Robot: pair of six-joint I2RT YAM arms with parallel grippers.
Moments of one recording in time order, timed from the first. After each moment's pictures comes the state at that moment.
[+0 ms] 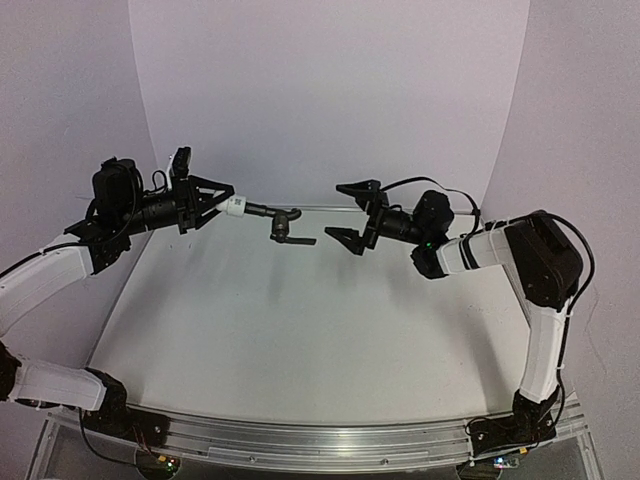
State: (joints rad) left arm -0.39 1.14 0.94 0.15 0.73 -0.94; right arm 0.54 2.02 1.21 1.16 -0.92 1.96
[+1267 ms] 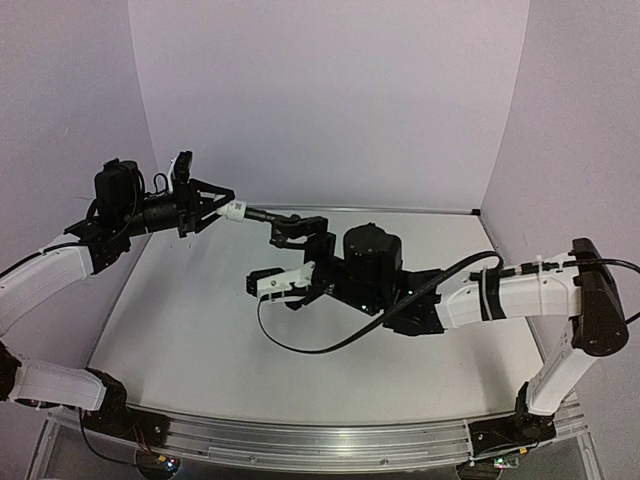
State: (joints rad) left arm -0.39 1.14 0.94 0.10 0.73 -0.94; right arm 1.17 1.68 1.17 0.44 0.23 -1.28
